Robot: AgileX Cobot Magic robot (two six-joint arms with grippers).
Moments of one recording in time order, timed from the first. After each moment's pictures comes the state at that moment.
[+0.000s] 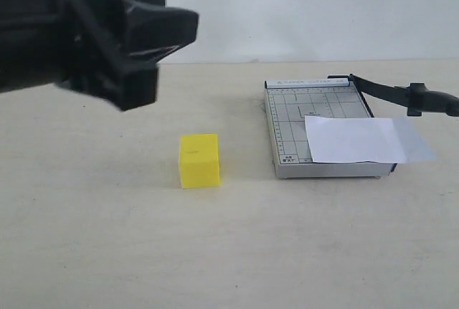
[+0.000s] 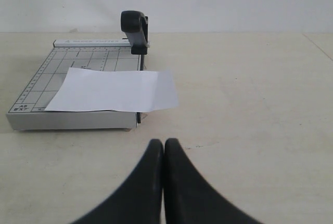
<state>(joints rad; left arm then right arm) -0.65 1.06 -0.77 0.32 0.00 0.30 0.00 0.00 0.00 0.02 0.33 -0.02</state>
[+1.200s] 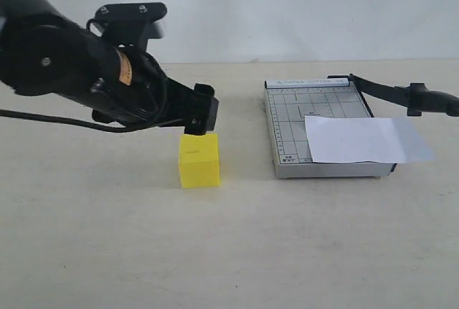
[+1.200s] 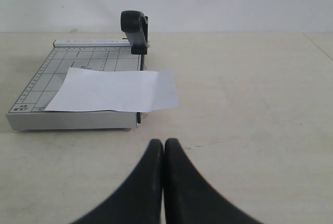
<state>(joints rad) -0.50 1.63 -1.07 0.27 0.44 0.05 0.00 0.00 0.00 0.02 0.33 -0.02</state>
